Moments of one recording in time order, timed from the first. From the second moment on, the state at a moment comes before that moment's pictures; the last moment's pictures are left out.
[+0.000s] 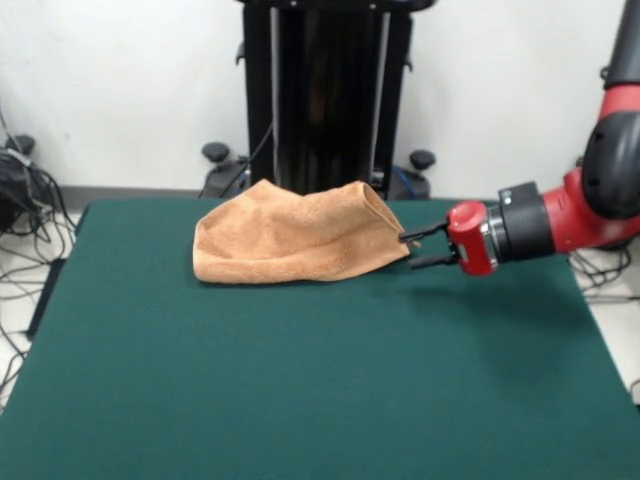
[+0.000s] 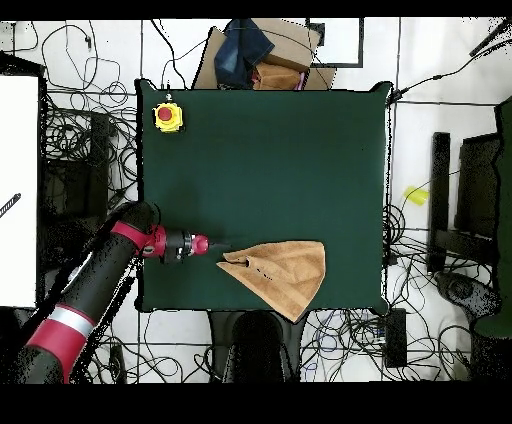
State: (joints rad) arm 0.74 0.53 -0.99 0.92 0.29 1.08 2.24
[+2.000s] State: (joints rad) arm 0.83 0.50 -0.90 1.00 0.32 1.13 2.28
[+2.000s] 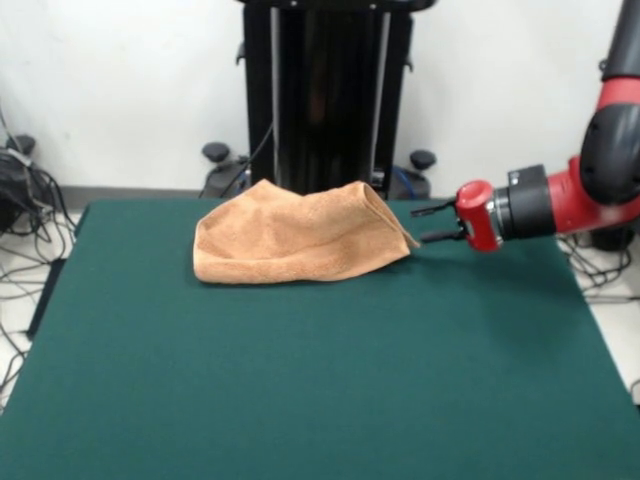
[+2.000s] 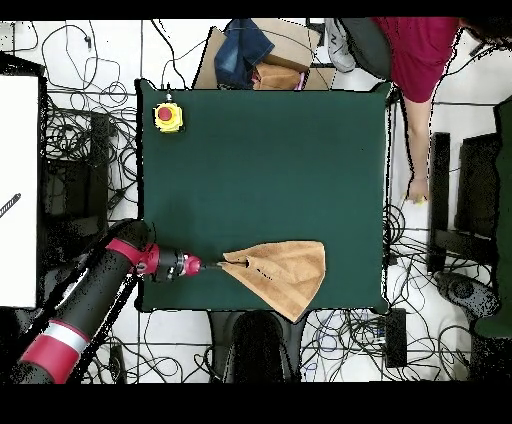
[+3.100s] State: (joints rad) arm 0.80 0.61 -0.92 1.01 0.32 1.13 2.28
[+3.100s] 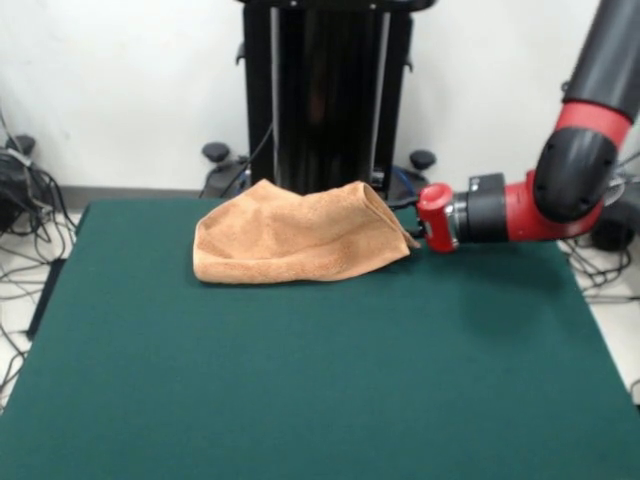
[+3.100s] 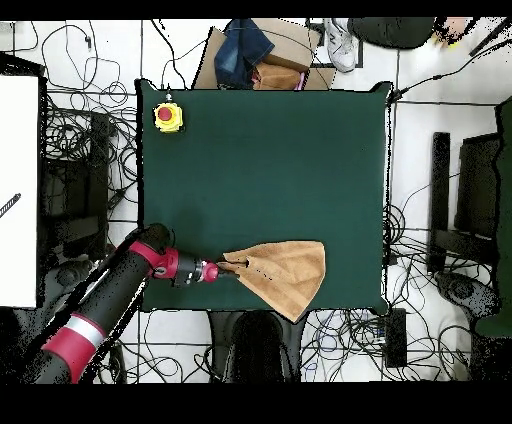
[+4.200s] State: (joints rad) arm 0.80 0.50 -0.92 1.01 0.32 1.19 2.28
